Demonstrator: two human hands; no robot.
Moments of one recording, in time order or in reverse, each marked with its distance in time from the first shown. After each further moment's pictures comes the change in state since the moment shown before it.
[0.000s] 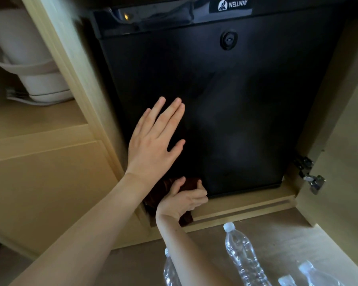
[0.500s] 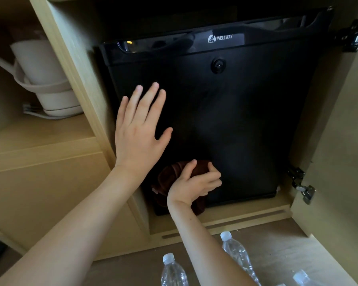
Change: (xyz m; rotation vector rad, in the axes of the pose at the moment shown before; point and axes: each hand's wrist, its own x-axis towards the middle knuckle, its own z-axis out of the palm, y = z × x) left_hand 0.036 -0.011 -0.037 0.111 0.093 -0.112; right_hand -0.010 -0.108 -0.058 0.349 0.237 -0.273
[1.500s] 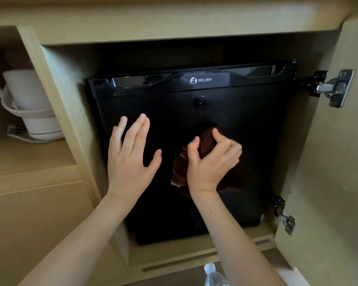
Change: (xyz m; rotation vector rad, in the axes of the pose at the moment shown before) left_hand -0.001 0.010 0.021 -0.150 0.104 -0.090; right_hand 0.119 -0.075 -0.007 -0.106 0.064 -0.739
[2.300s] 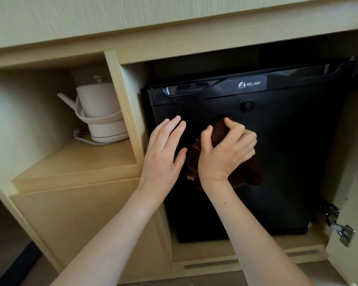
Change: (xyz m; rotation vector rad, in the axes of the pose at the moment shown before) left_hand 0.012 -0.024 -0.043 -0.192 -0.068 0.018; right_hand -0.013 -0.077 0.033 -0.014 0.012 0.055
